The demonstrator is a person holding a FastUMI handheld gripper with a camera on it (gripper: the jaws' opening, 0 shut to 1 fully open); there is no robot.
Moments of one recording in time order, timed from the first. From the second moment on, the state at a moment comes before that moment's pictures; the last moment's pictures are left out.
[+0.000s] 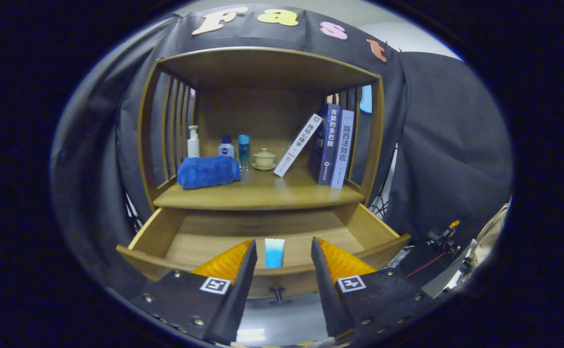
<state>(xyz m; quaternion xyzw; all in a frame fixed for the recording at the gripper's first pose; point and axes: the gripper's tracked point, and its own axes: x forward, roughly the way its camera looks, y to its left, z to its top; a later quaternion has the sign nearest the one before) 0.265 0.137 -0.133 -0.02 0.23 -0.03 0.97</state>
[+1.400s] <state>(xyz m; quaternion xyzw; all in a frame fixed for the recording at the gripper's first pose) 0.349 0.149 -0.317 0.02 0.59 -0.07 0.81</state>
